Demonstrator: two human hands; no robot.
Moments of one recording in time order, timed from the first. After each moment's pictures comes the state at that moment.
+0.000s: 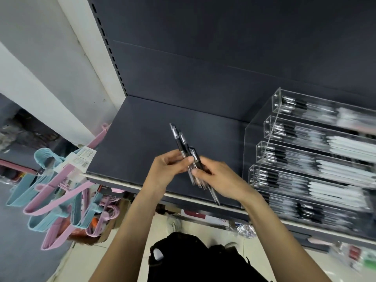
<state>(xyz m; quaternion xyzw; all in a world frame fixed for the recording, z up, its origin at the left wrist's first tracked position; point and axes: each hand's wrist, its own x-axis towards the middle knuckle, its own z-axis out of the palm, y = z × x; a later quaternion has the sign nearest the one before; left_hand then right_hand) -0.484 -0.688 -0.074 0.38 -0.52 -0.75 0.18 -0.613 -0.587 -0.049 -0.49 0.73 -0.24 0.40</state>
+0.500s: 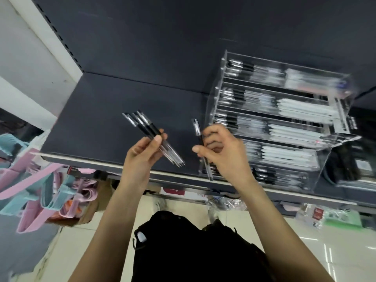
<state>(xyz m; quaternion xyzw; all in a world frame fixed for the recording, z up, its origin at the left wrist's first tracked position) -0.515 -0.595 -0.062 0.40 -0.39 -0.78 0.28 -0.663 -0.480 -0.038 -0.37 0.75 -0.49 0.26</state>
